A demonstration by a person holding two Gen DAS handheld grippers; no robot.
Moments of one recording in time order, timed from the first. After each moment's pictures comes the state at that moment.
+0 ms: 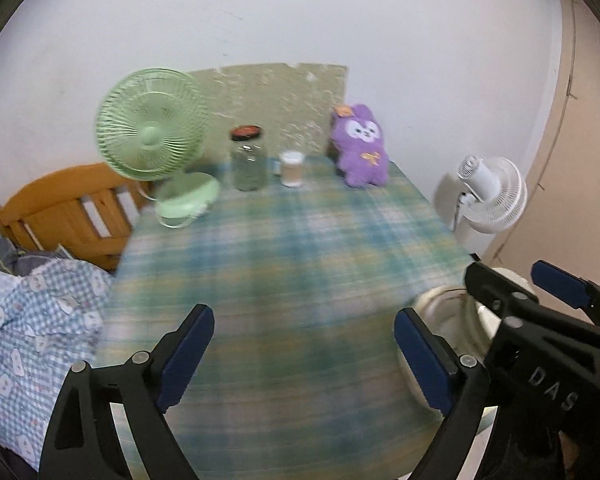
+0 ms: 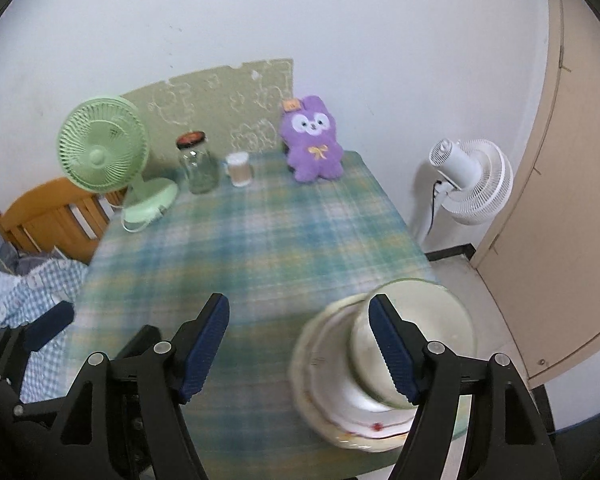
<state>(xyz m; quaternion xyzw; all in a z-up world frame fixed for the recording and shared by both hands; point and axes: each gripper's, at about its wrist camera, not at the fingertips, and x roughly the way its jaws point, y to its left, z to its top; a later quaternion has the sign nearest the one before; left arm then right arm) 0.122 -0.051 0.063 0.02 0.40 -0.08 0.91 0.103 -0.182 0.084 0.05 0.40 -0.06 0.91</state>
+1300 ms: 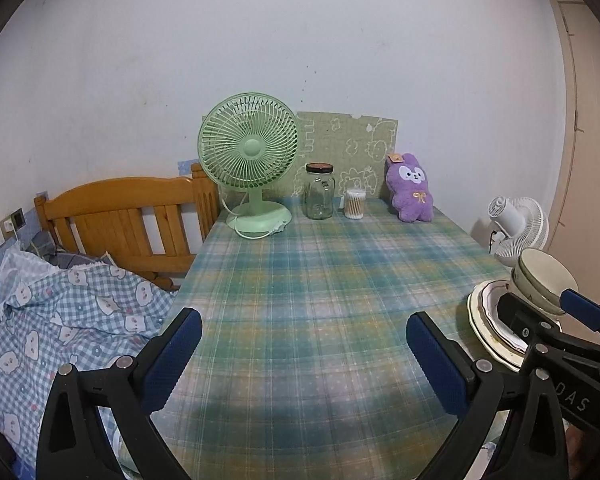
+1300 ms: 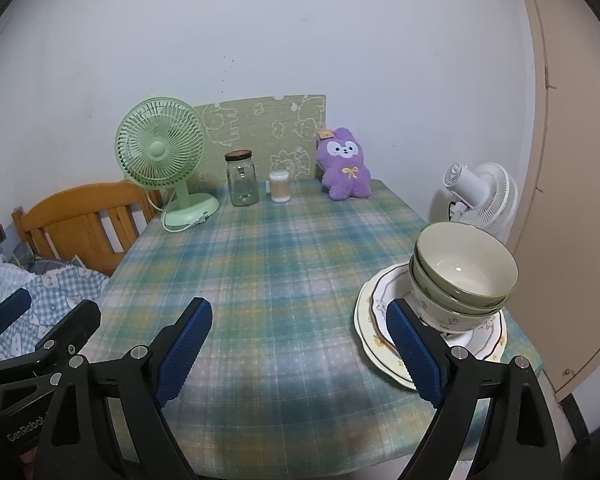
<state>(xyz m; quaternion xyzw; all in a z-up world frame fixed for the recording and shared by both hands) 0.020 0.049 0.018 0.00 0.27 -0.03 0.96 0.003 -0.116 0.021 0.04 0.29 -0.05 0.96</state>
